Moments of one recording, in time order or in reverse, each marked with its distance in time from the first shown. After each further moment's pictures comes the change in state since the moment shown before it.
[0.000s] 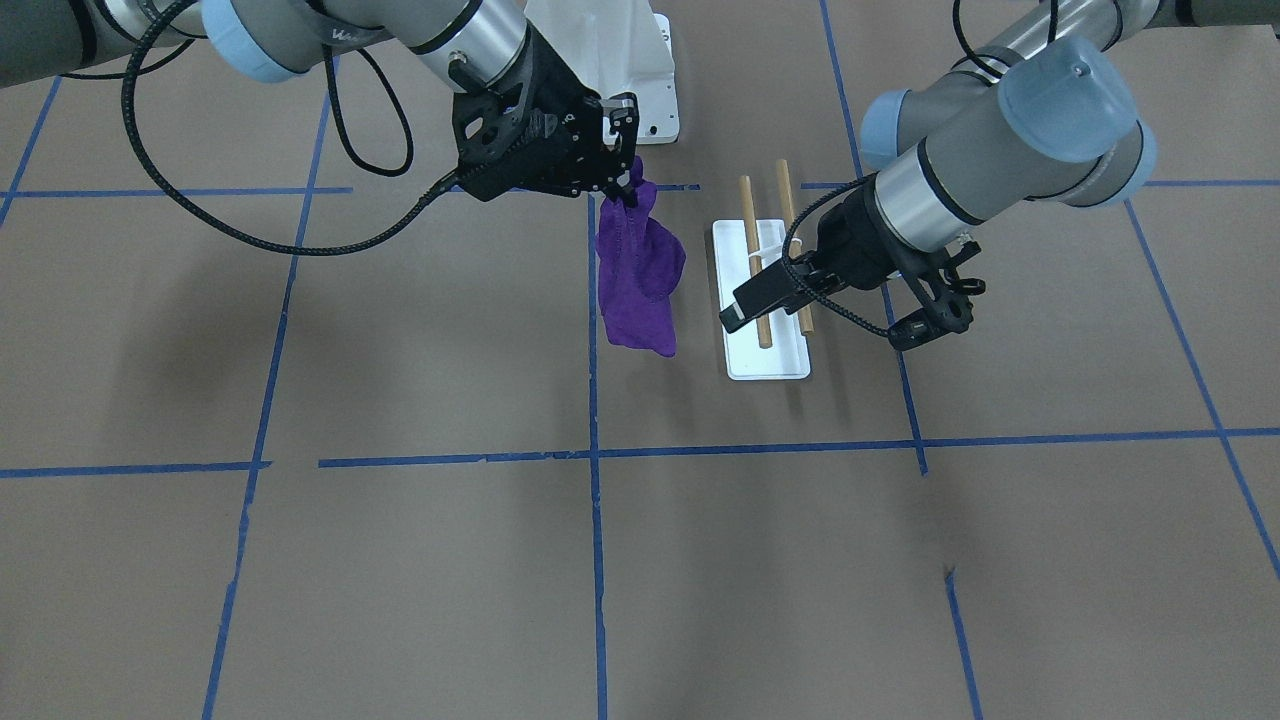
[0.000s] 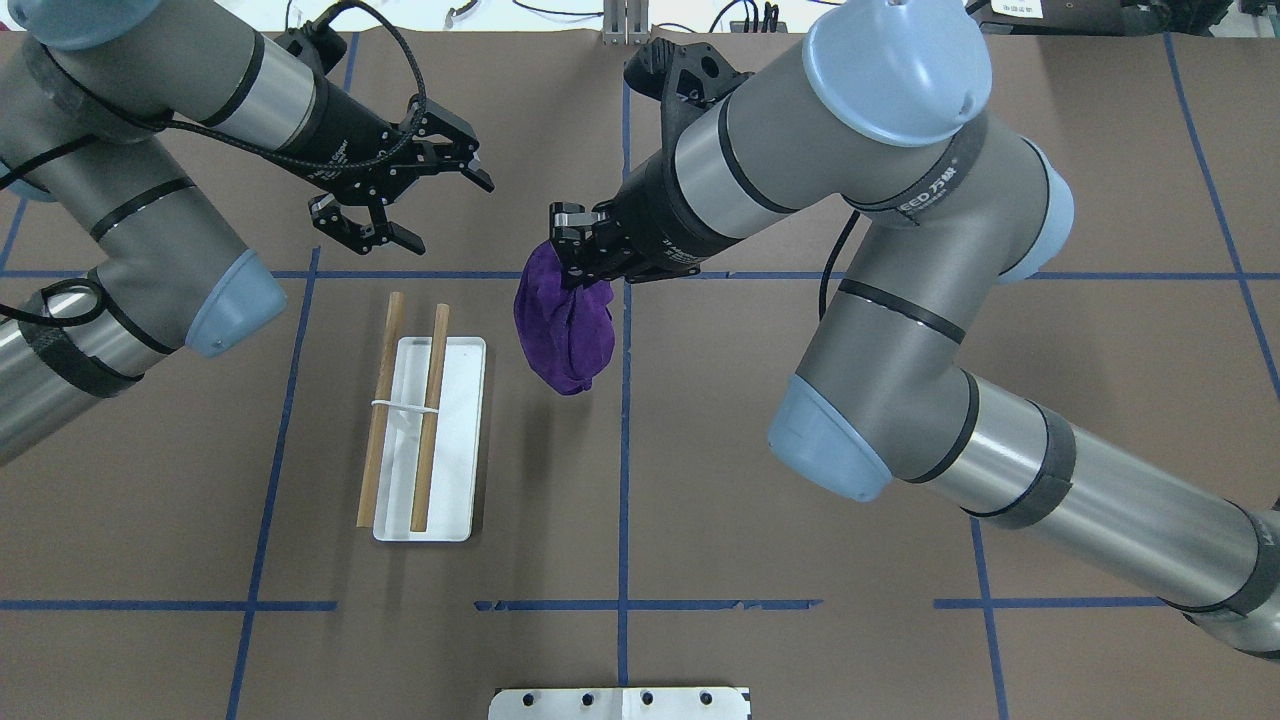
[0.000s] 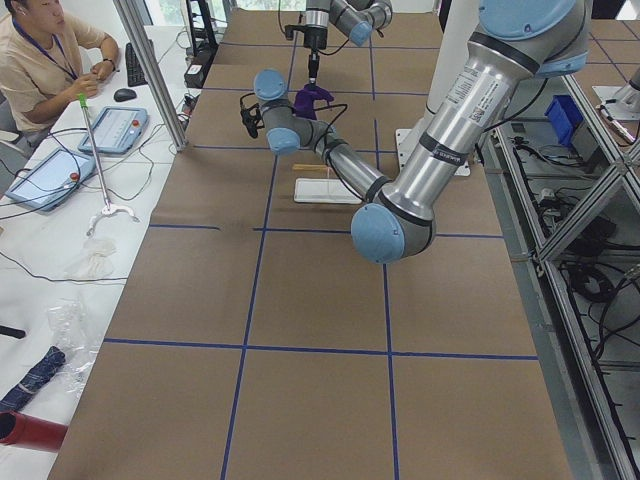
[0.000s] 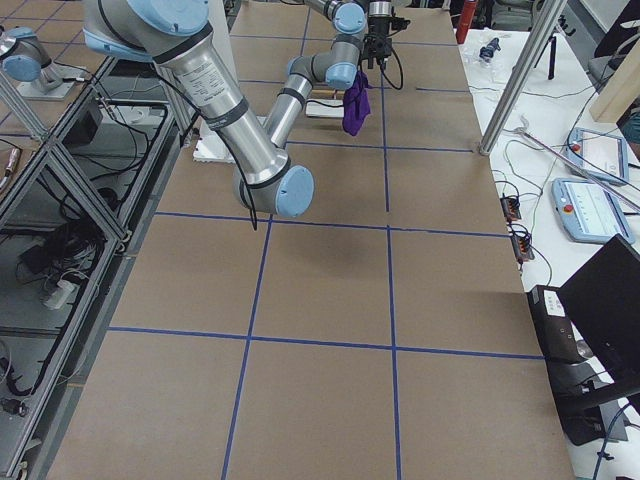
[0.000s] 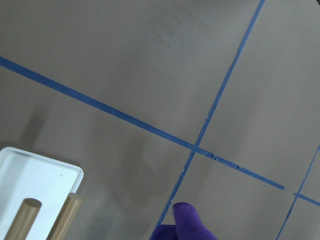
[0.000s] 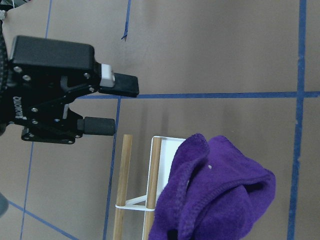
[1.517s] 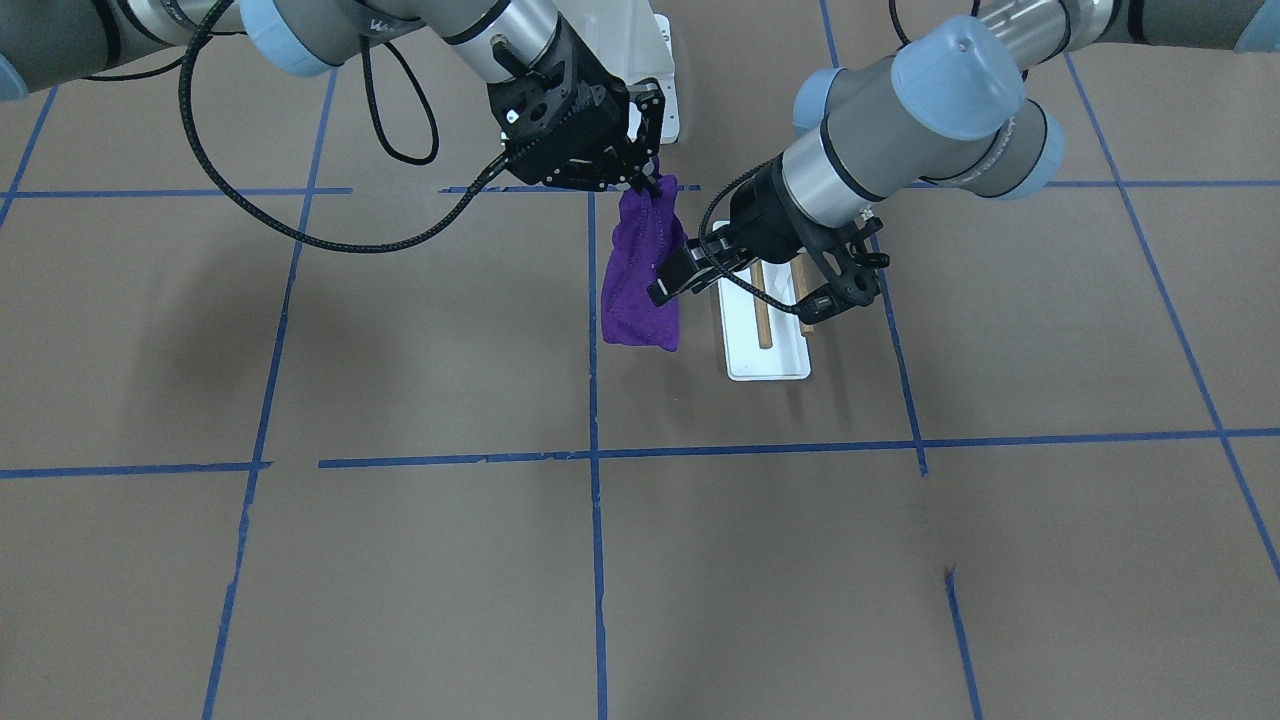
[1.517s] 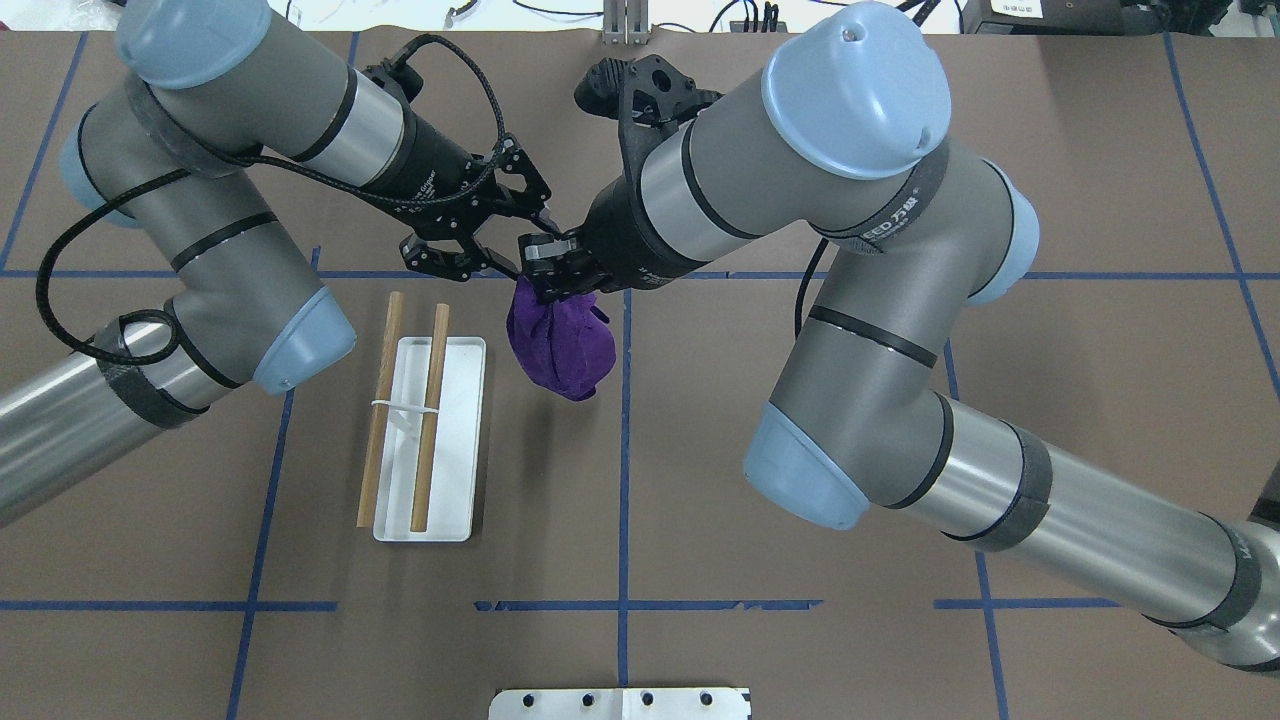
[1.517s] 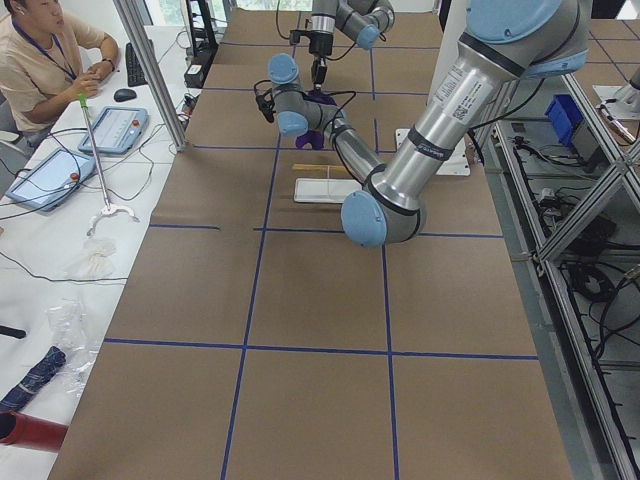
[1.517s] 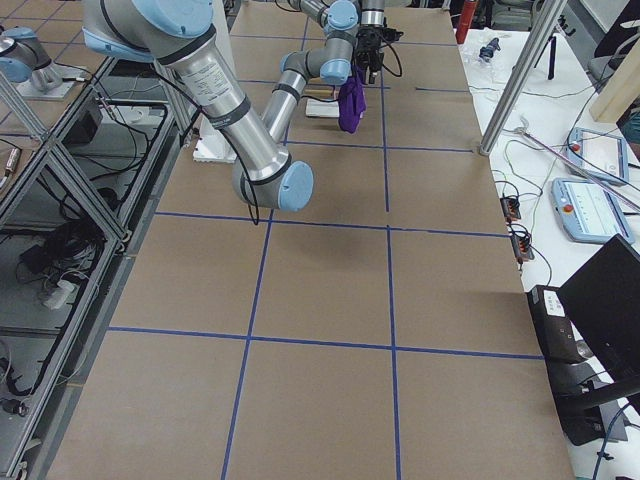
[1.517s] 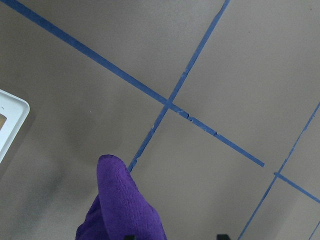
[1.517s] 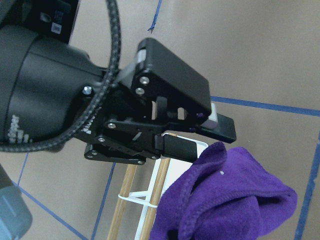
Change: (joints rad) left arm 0.082 -0.054 -0.005 0.008 0.046 -0.112; right arm -0.028 0.014 -0.003 0.000 -0.036 -0.155
